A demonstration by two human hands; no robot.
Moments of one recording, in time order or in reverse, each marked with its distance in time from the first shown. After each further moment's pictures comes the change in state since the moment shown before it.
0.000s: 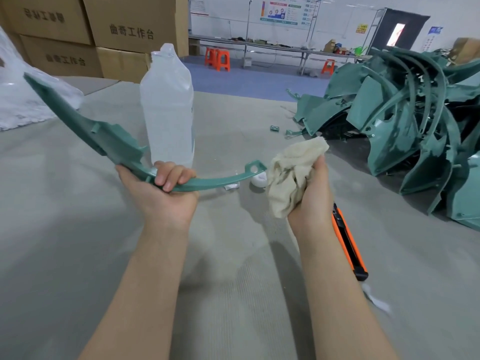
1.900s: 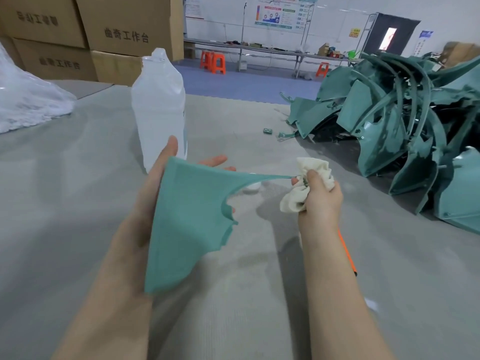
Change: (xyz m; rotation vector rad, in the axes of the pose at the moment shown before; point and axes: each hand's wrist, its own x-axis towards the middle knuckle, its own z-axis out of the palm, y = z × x) left_hand -0.006 0.012 0.001 0.802 -0.268 -0.677; right_hand 0.018 -0.007 -0.024 -0.017 0.323 -0.212
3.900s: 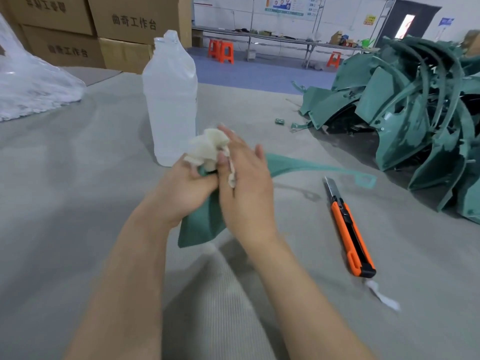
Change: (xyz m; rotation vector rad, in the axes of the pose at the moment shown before) left_hand -0.009 0.001 0.014 0.839 0.167 0.547; right_hand -0.097 0.027 0.064 -0.768 -0.614 -0.871
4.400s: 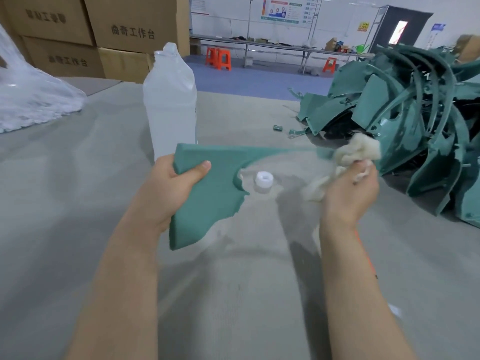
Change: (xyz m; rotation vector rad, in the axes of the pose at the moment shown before) left_hand 0.006 -0.007 -0.014 -0.127 0.245 -0.182; right_hand 0.021 0.102 -0.074 -0.035 0.713 0.583
